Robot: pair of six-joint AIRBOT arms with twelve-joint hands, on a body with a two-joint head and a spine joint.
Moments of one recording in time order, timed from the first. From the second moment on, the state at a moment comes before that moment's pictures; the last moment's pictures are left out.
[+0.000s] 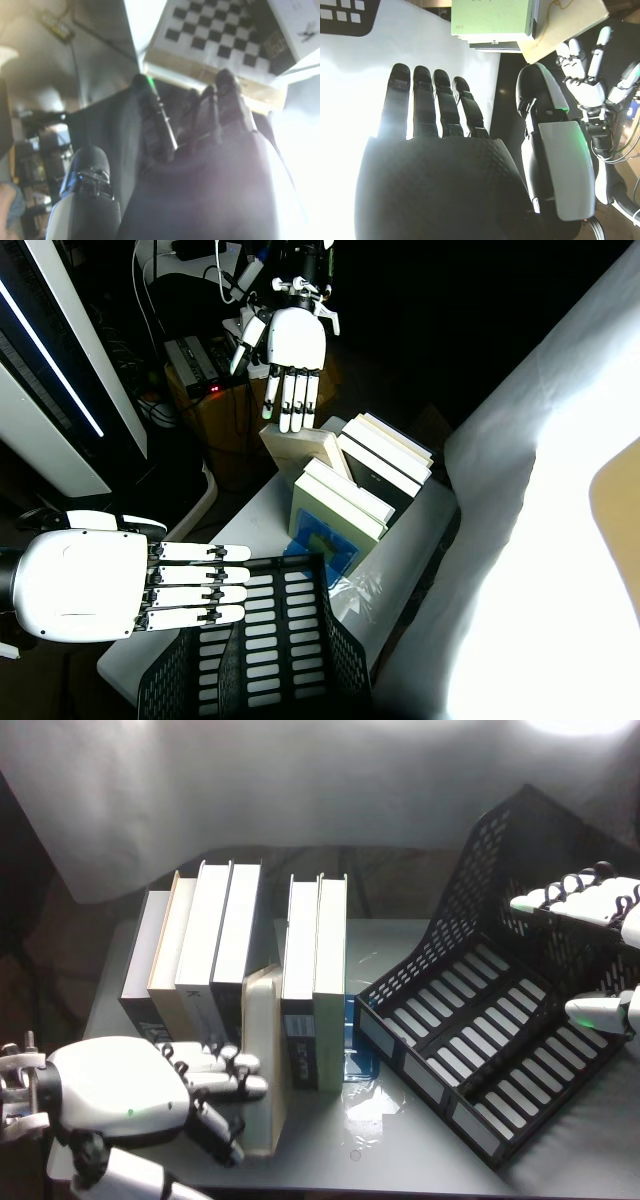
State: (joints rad) left arm 0.73 -1.02 1.13 0.69 -0.57 0.31; right arm -0.67 -0.95 1.17 -0.08 0.67 -0.58
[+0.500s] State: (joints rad) left arm 0.74 -0.96 1.11 0.51 -0.66 0.31; right arm -0.68 -0.96 1.18 -0.07 0.67 -0.58
